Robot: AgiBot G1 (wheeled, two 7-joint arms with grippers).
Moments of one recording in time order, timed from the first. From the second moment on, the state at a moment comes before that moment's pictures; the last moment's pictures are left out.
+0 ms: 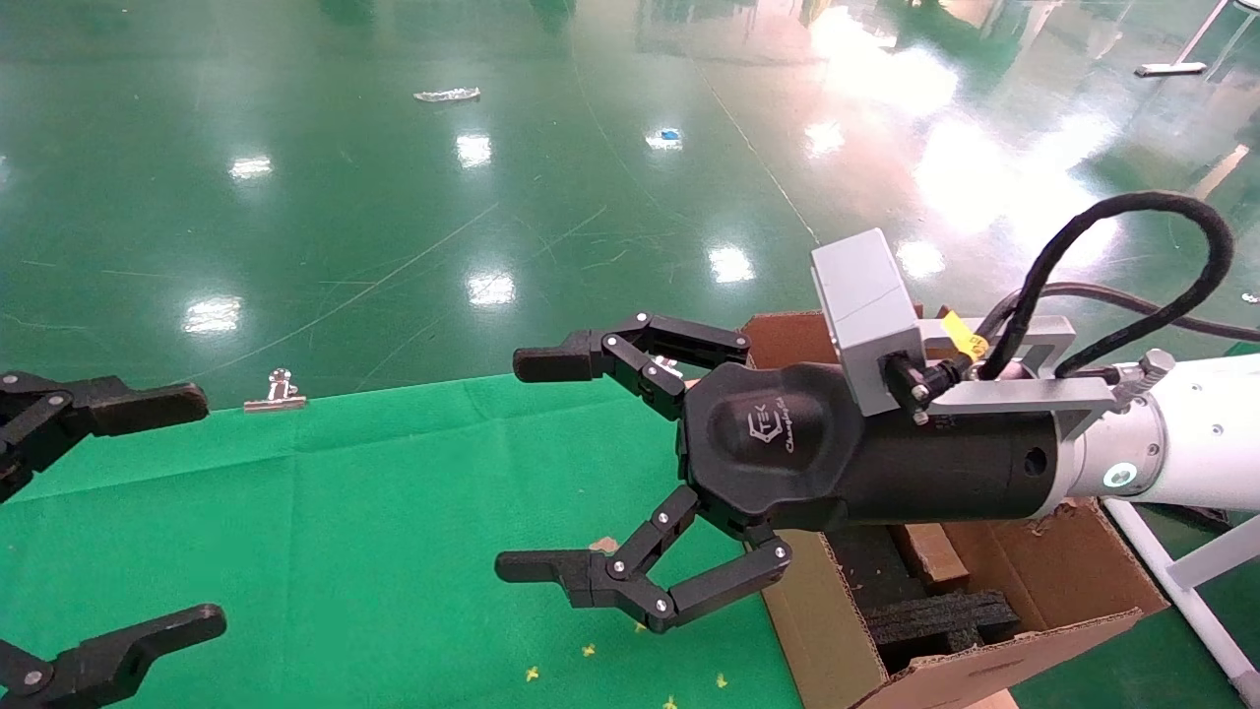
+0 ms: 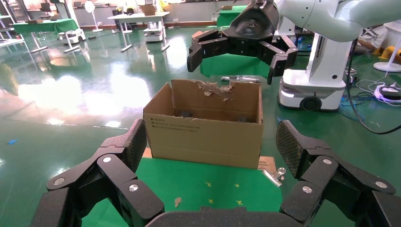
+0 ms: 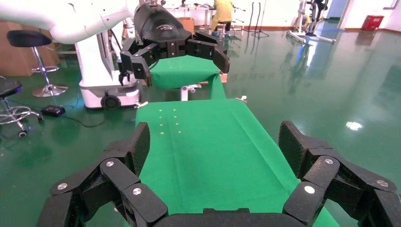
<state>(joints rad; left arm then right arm) -1.08 0.60 0.30 -1.28 0.72 1.49 -0.18 1.08 -0.61 -0.29 1.28 -0.73 -1.49 0.19</state>
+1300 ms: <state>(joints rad) -1.08 0.60 0.30 -1.28 0.72 1.49 -0.18 1.08 -0.61 -0.29 1.28 -0.73 -1.49 0.19</state>
